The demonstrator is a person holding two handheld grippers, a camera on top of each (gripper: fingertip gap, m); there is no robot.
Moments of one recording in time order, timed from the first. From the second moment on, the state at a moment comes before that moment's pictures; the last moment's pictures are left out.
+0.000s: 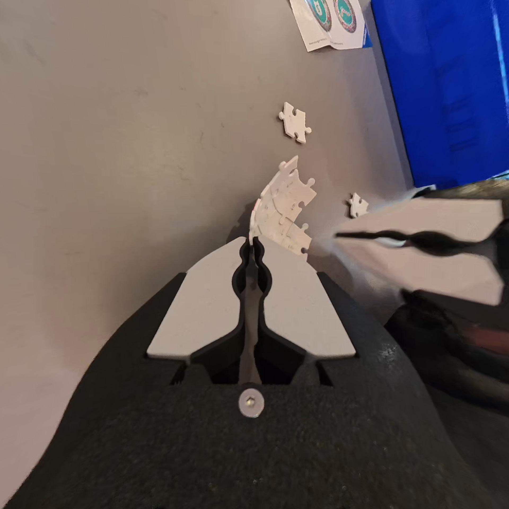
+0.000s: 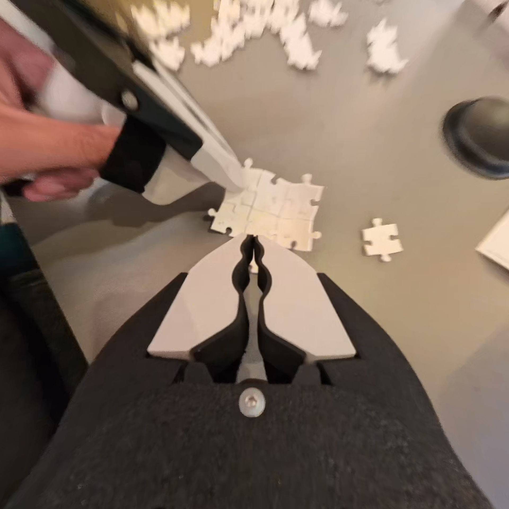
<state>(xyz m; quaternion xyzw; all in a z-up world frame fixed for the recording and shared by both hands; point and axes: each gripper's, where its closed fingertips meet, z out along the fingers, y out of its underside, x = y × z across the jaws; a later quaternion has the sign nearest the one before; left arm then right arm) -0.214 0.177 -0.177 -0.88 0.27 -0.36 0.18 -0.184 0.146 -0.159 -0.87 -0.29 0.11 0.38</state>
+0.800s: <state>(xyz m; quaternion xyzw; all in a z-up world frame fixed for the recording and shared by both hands) -0.207 0.174 -0.181 -0.85 0.26 -0.40 0.20 -0.073 0.099 -0.195 -0.90 -0.24 0.06 0.36</state>
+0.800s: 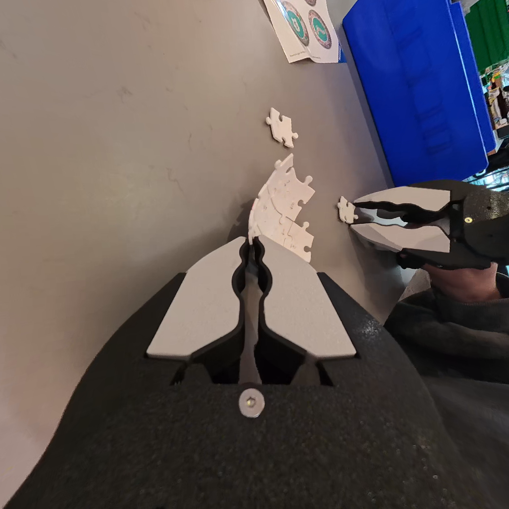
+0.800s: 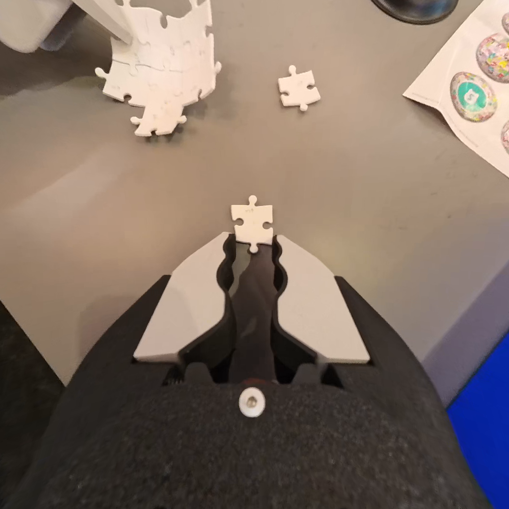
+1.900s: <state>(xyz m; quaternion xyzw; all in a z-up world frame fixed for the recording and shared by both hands) -0.205 0.174 -0.180 -0.85 0.29 -0.38 0.22 -0.190 0.116 -0.175 -0.91 -0.19 0.16 0.32</state>
